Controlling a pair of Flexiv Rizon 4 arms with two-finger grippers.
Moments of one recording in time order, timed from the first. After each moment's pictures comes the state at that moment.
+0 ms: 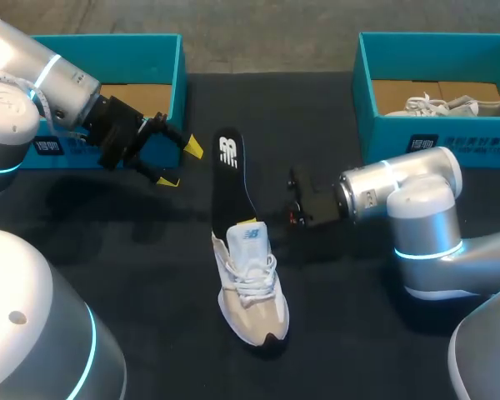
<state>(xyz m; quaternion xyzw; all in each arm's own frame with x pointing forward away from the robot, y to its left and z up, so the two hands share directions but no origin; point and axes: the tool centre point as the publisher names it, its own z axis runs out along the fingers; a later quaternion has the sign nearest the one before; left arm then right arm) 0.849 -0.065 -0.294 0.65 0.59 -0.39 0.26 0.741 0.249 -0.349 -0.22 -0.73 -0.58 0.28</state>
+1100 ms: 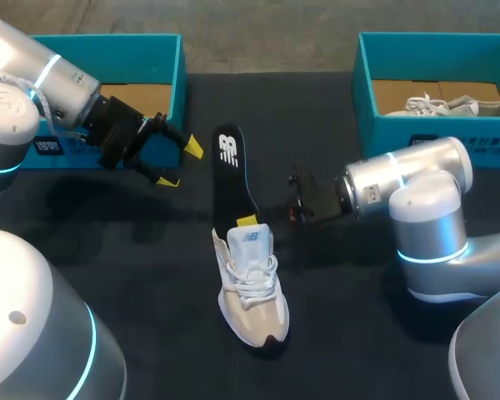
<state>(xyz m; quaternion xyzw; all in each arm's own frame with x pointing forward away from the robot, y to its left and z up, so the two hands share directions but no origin) 0.849 -0.065 -0.294 0.65 0.59 -0.39 0.26 0.740 0.247 -0.333 -0.23 -0.75 -0.57 0.24</state>
